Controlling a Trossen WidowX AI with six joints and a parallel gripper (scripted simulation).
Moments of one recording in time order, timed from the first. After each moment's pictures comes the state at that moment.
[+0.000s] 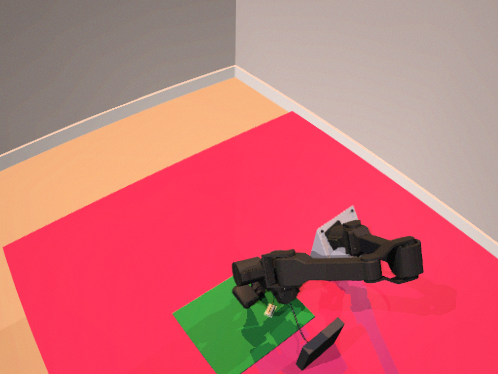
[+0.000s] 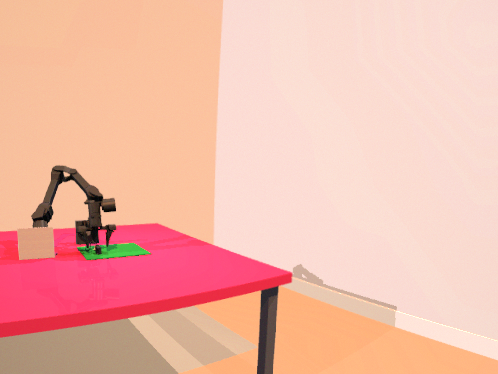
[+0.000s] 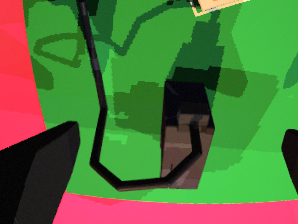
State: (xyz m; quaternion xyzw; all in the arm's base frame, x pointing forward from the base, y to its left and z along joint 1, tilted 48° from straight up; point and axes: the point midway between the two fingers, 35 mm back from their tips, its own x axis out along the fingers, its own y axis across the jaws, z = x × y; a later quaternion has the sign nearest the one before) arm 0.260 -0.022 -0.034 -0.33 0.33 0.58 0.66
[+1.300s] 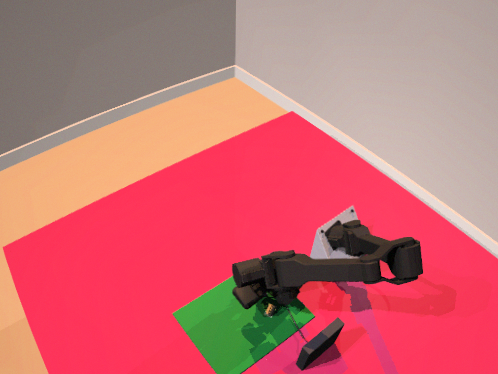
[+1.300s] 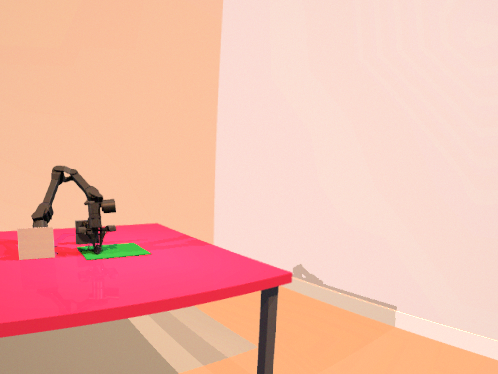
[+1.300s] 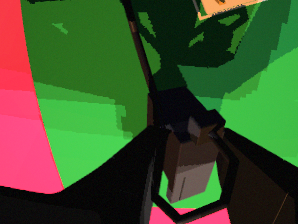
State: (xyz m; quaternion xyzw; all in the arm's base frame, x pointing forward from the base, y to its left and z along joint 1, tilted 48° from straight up) arm 0.259 -0.018 -0.036 -0.33 0.33 0.58 0.66
